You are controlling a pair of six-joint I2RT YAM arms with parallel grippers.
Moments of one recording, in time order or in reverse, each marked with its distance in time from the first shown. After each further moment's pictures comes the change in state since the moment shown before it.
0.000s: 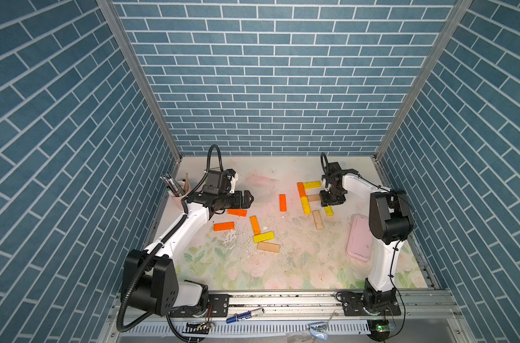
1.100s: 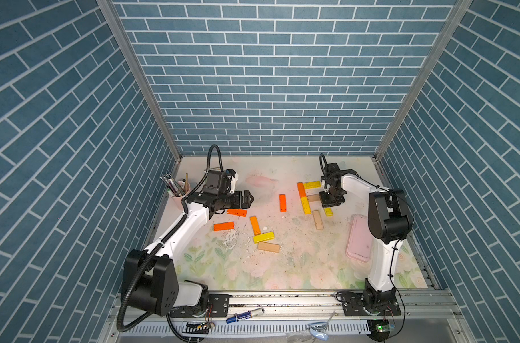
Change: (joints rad) left arm 0.000 0.001 0.000 0.000 0.000 0.000; right arm 0.011 0.010 0.000 -0.007 -0.008 0.000
